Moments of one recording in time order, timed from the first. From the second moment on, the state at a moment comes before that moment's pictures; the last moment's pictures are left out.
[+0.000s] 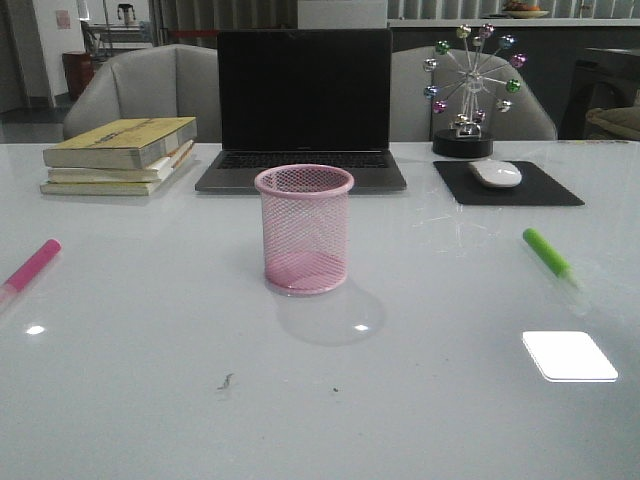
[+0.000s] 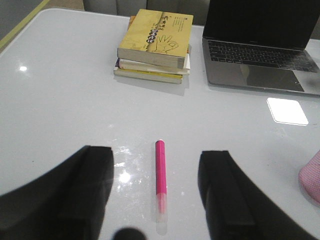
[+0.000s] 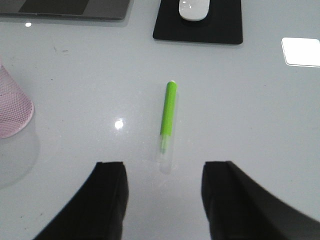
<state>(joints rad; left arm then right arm) -0.03 0.82 -0.56 -0.25 0.19 0.12 0.06 0.94 -0.58 0.16 0.27 -0.06</state>
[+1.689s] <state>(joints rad) -0.03 0.82 -0.56 -0.26 0.15 0.12 0.06 2.07 -1.55 0.13 0.86 -0.08</state>
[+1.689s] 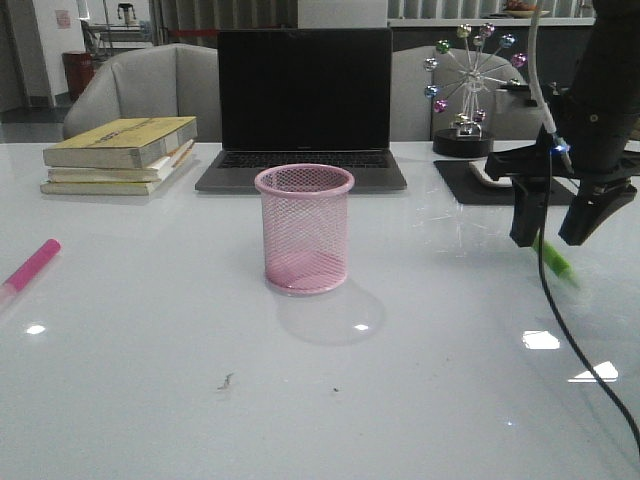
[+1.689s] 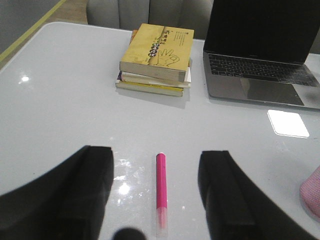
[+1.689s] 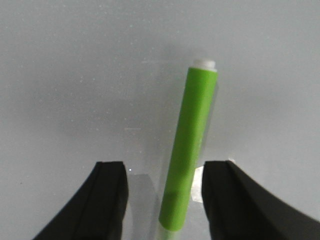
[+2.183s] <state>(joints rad) -0.03 0.82 -0.56 -0.26 0.16 0.12 0.06 2.12 -1.55 0.12 0.84 -0.08</state>
